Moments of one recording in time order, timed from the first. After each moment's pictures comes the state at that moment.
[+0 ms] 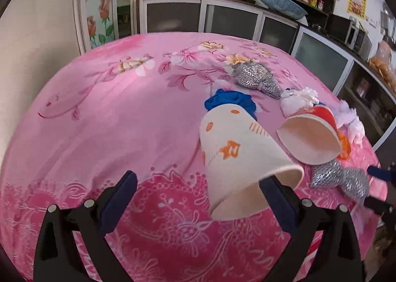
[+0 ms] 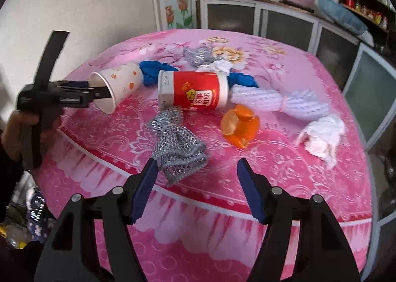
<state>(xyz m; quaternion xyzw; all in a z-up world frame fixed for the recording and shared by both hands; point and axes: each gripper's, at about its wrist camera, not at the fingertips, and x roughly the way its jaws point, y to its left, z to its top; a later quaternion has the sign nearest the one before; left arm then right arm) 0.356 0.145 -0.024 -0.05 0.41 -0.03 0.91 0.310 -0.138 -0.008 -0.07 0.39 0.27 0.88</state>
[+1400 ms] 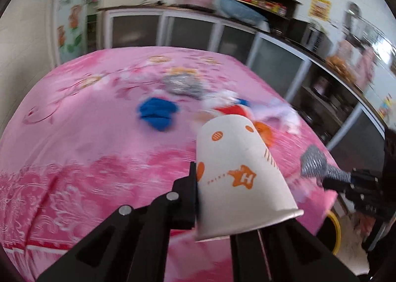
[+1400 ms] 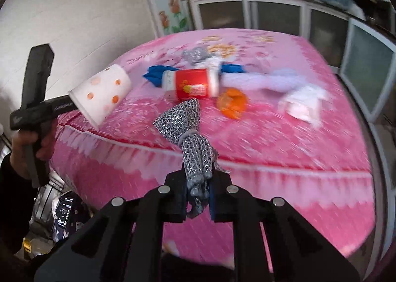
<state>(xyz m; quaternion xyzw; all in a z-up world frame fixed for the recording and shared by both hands) 0.278 0.075 0.025 -0.04 0.37 -0.15 0.91 0.238 -0.203 0.023 0.00 0.40 0.22 0.89</state>
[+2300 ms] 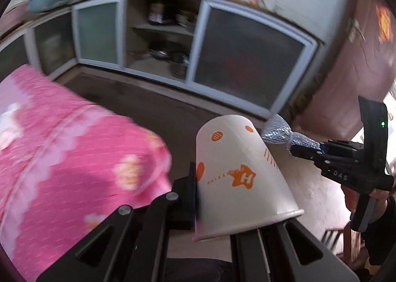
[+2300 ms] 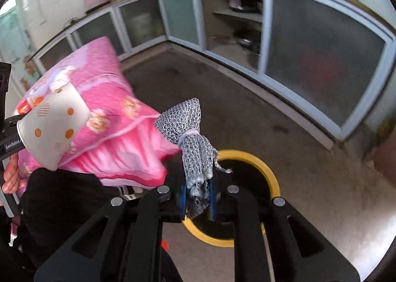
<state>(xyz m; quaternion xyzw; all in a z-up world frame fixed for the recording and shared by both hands) 0.165 -0.348 -0.030 0.15 0.39 -0.50 0.75 0.007 -0.517 -0.047 0.16 0.41 -0.19 0.88</state>
